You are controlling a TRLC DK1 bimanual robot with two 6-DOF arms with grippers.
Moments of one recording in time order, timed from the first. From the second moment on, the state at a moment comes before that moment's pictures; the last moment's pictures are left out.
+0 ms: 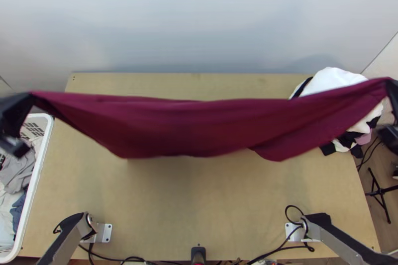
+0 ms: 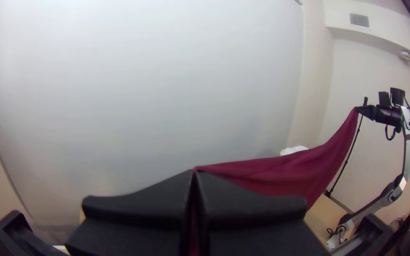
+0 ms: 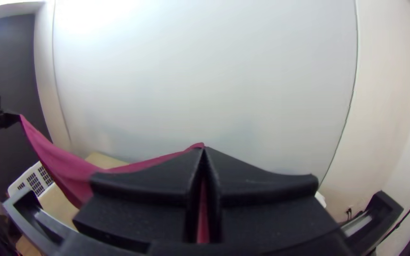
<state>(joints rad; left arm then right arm) 0.46 1.01 1.99 -1.23 0.83 0.19 0.14 1.09 2.21 -1.24 -0.12 0.00</state>
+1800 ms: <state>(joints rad) 0.14 1.45 1.42 -0.47 0.23 0.16 0.15 1.74 1.78 -0.67 -0.06 -0.19</state>
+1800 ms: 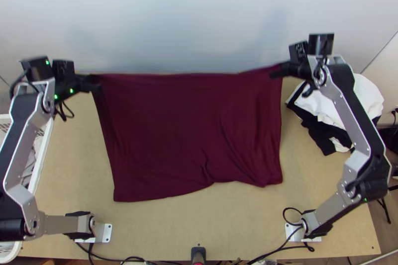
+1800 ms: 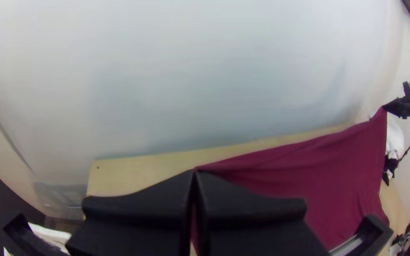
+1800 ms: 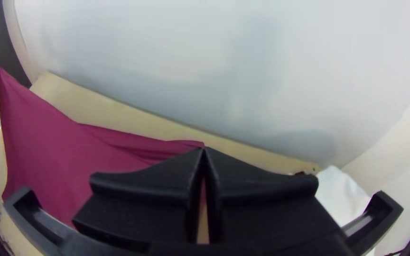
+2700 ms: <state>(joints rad) 0.21 0.82 1.72 -0.83 0.21 0.01 0.22 1.23 2.21 -1.10 0.00 -0.07</state>
